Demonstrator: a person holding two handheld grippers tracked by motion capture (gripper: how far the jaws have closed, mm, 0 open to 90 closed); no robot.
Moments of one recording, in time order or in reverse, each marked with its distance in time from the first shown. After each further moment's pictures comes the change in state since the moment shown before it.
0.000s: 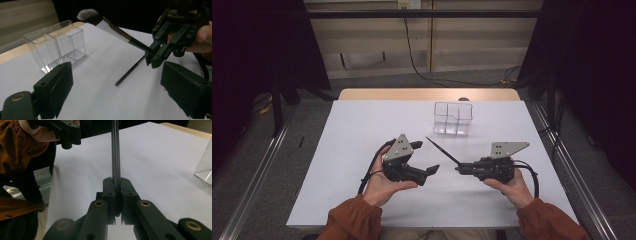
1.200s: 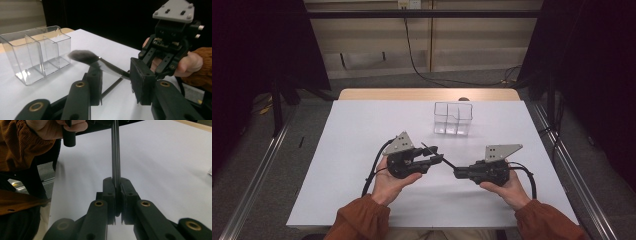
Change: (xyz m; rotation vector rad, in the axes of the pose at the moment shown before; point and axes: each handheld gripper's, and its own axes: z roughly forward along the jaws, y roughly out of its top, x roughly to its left) left arm 0.001 0.002 0.008 -0.096 -0.104 -0.159; right arm 0.004 -0.004 0.012 0.032 0.039 -0.026
